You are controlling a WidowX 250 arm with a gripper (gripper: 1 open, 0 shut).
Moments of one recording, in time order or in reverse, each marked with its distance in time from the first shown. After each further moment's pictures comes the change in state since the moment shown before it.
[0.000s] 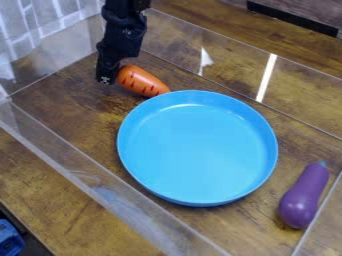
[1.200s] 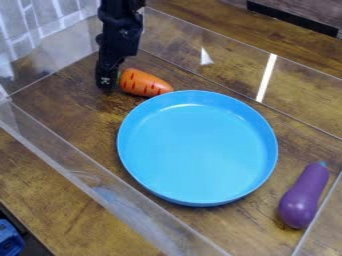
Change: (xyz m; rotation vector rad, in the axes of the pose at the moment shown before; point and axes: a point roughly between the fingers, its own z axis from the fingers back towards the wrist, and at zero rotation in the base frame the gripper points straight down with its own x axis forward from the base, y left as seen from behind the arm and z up) arm 0.001 0.008 -0.004 0.046 -0.059 0.030
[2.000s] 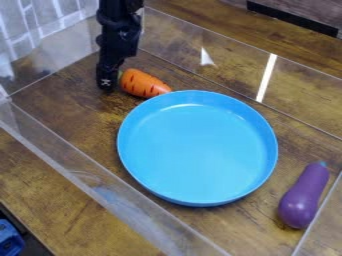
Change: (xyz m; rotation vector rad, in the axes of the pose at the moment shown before) arm -0.002 0.005 -0.004 0.032 -0.033 0.022
